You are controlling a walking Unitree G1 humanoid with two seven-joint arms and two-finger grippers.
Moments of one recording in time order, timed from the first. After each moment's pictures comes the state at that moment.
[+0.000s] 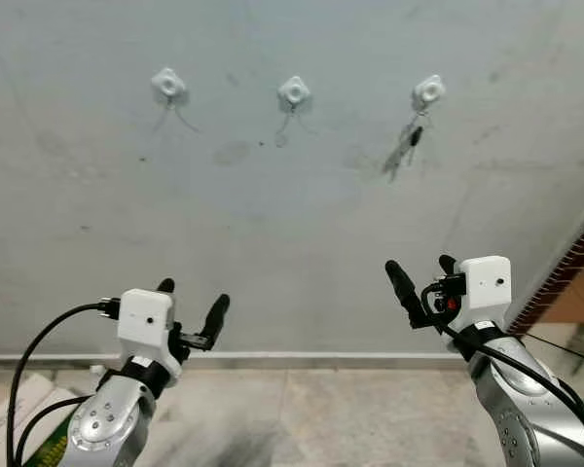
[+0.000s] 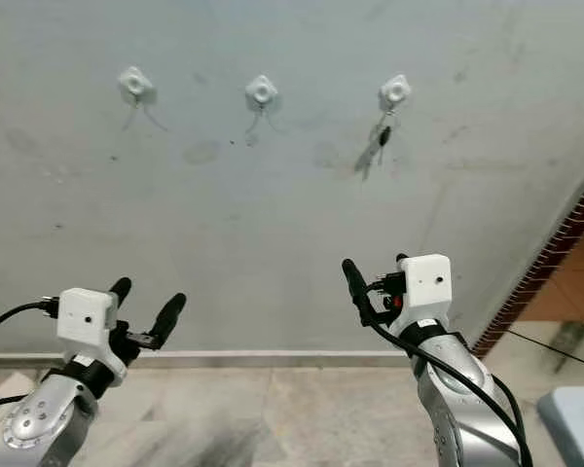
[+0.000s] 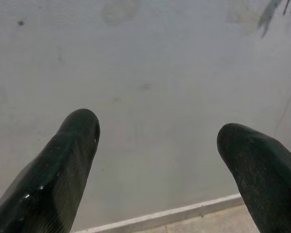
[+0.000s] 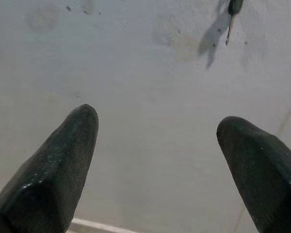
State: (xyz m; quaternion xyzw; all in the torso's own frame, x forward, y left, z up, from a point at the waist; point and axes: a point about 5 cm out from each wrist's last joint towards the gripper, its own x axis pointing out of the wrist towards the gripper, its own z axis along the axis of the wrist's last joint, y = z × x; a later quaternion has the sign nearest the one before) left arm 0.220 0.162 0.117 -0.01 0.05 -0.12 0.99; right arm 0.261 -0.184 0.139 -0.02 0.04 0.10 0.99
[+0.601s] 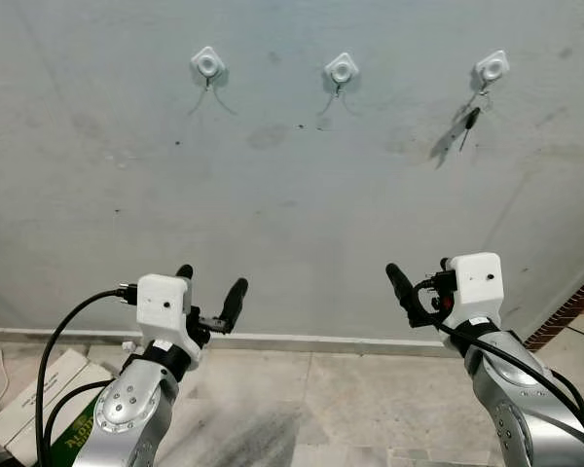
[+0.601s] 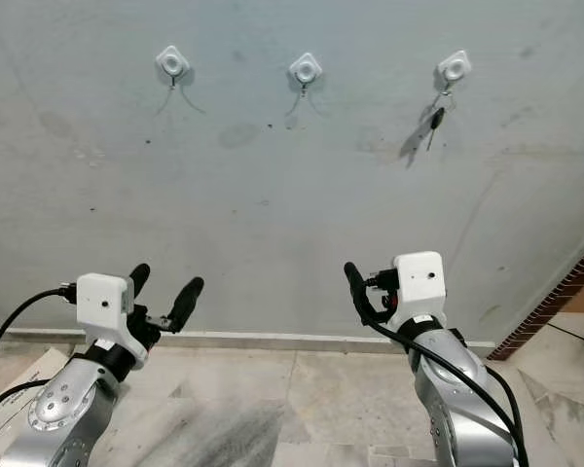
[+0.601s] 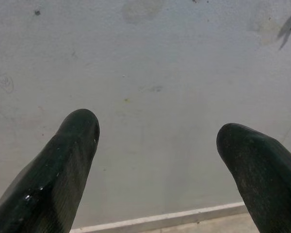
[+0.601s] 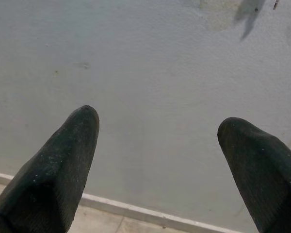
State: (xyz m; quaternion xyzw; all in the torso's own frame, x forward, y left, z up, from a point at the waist) left arm 0.234 0.147 0.127 -0.04 0.03 -0.12 0.99; right arm 0.264 -0.181 0.133 -0.04 0.07 0.08 0.99
